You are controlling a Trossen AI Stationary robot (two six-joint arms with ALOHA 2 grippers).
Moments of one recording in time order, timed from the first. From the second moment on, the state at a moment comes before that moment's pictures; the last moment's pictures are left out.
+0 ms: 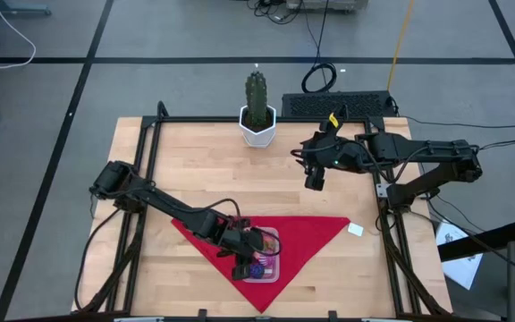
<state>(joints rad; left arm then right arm) -0.39 1.85 1.31 -0.42 0.02 -0.47 0.04 1.34 1.47 -0.92 0.47 -0.04</state>
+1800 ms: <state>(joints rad) -0.38 1.41 1.21 -0.67 -0.53 -0.32 0.04 1.22 1.45 -0.96 0.47 -0.03</state>
